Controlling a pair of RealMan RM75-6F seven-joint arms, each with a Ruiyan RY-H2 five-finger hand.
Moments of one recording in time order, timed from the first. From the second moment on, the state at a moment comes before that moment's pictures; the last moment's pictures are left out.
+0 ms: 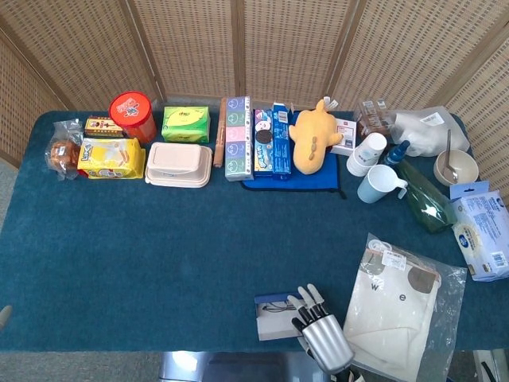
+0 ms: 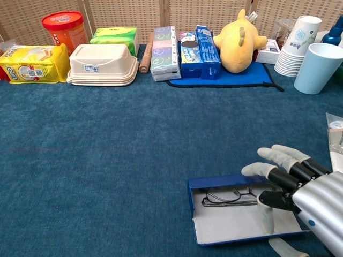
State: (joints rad) left arm 0.14 -0.95 0.06 -1.65 1.70 1.78 -0.25; right arm 0.02 -1.77 -0.17 -1.44 -1.92 1.45 -0.47
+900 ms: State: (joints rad) left arm 0.14 -0.97 0.06 -1.64 1.69 1.77 -0.26; right arm 0.09 -1.74 -0.11 -1.60 -1.89 1.36 -0.56
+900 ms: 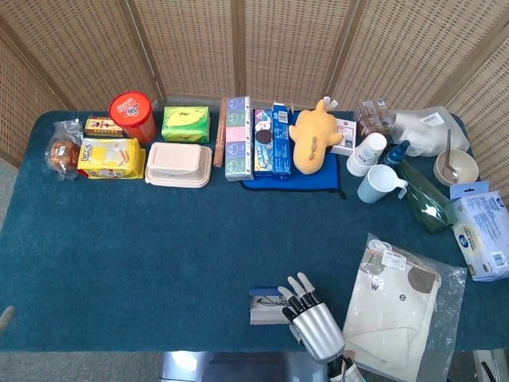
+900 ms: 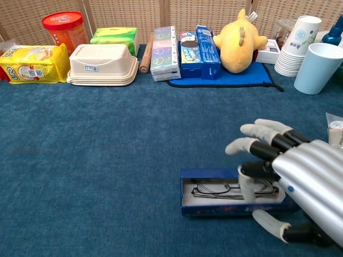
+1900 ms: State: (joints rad) left arm 0.15 -0.98 0.06 -1.63 1.68 1.76 -0.26; right arm 0.24 -1.72 0.03 -1.64 -1.71 1.18 -0.68
